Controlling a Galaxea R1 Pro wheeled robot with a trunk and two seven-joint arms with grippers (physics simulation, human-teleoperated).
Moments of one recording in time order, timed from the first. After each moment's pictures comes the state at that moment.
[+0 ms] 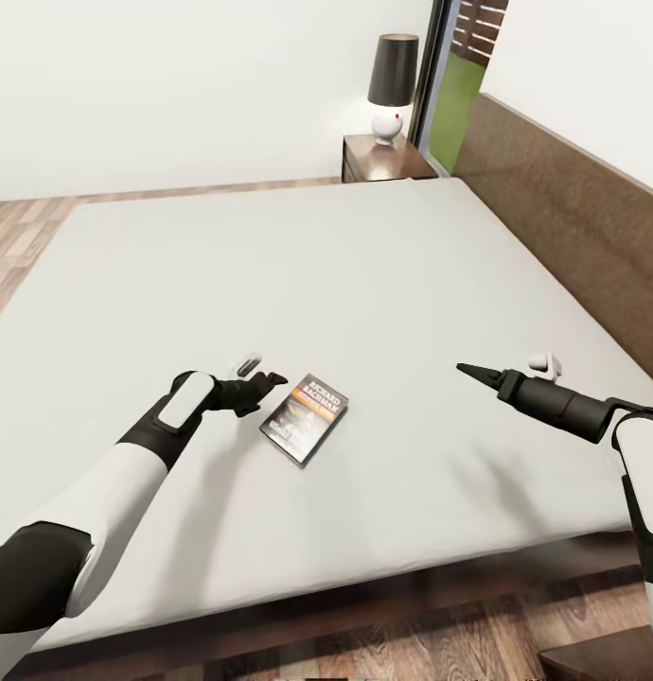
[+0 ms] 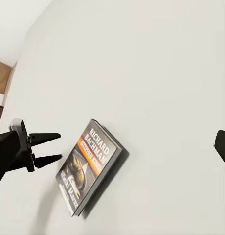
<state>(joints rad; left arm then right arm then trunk) -1.10 0.06 -0.28 -0.66 1.22 0.69 0.27 -0.63 -0.32 -0.21 -1.62 -0.86 1.03 0.30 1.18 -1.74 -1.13</state>
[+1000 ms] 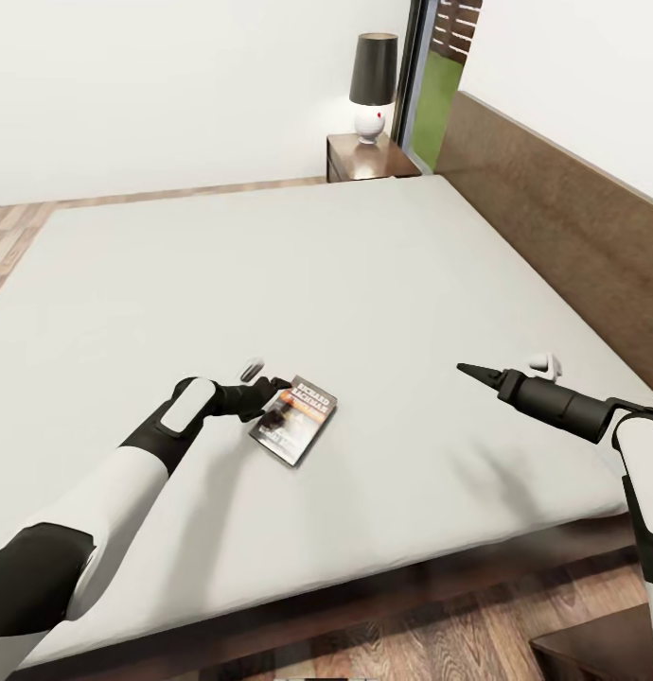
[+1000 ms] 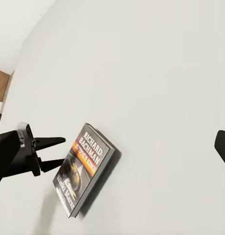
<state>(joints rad) -1.09 0.05 -0.28 -0.62 1.22 0.71 0.20 -0.63 -0.32 -0.21 -1.62 -0.86 1.03 0.31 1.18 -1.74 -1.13</state>
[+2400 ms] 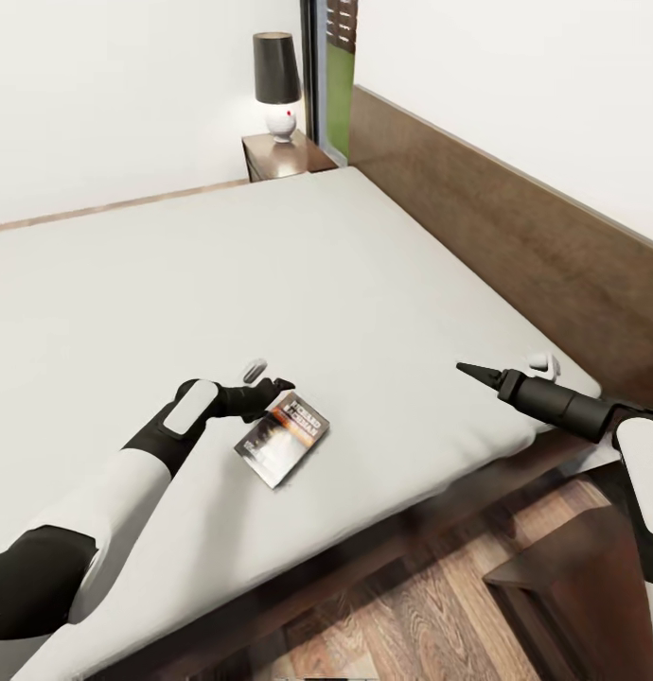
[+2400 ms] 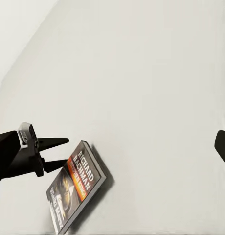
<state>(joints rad) -1.08 0.04 -0.28 -0.63 1.22 0.70 0.19 -0.63 -0.32 -0.21 -1.62 -0.86 1.03 0.32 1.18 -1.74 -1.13</state>
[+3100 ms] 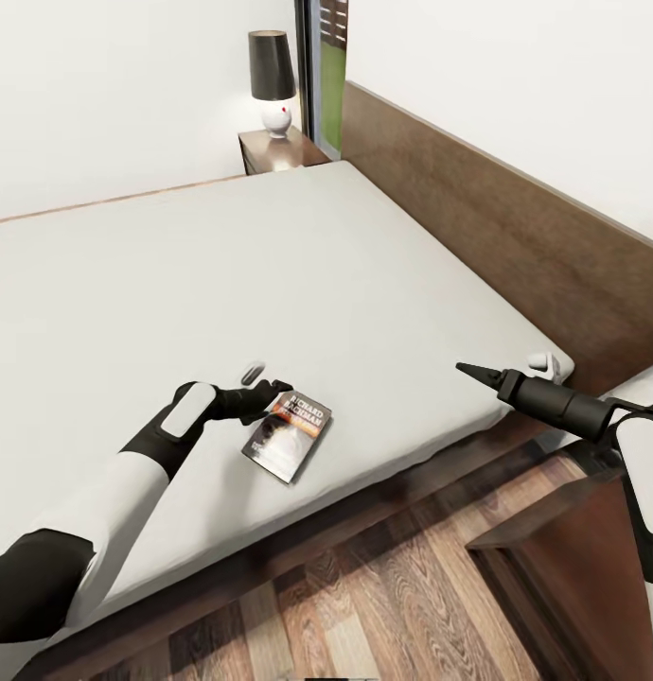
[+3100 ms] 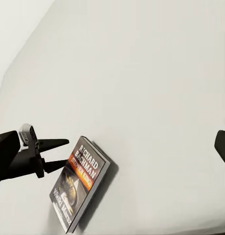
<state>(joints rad) -1.07 0.05 -0.28 -0.63 1.23 0.70 0.19 -0.63 -0.32 -0.21 -1.62 -0.86 1.03 0.32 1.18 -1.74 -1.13</state>
